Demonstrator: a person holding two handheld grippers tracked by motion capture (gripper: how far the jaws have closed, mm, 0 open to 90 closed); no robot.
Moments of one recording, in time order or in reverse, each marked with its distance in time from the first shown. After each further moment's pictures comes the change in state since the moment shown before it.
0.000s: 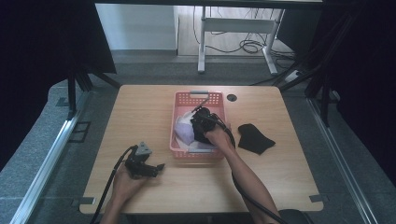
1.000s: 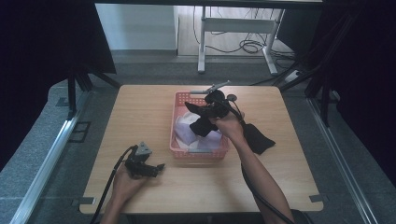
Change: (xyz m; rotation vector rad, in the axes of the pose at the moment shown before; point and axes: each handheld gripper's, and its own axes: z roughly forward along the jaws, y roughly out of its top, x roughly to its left) left arm 0.000 0.000 0.000 -0.001 0.002 0.001; right arm -0.010 0.008 -0.111 -0.337 0.081 0.025
